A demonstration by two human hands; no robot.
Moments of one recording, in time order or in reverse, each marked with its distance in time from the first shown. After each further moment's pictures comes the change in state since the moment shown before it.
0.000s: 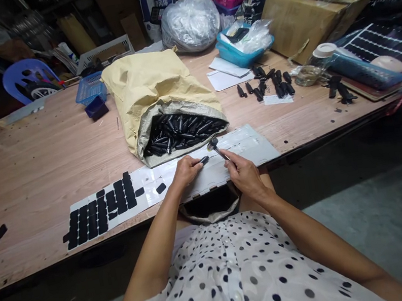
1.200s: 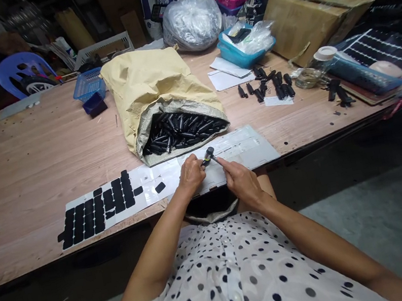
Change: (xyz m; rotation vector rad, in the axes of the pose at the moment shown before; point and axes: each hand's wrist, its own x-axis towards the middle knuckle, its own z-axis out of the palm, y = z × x) left_hand -0.014 0.031 0.016 0.328 0.002 -0.013; right_hand -0.015 -0.002 0.001 -0.472 -0.074 -0.184
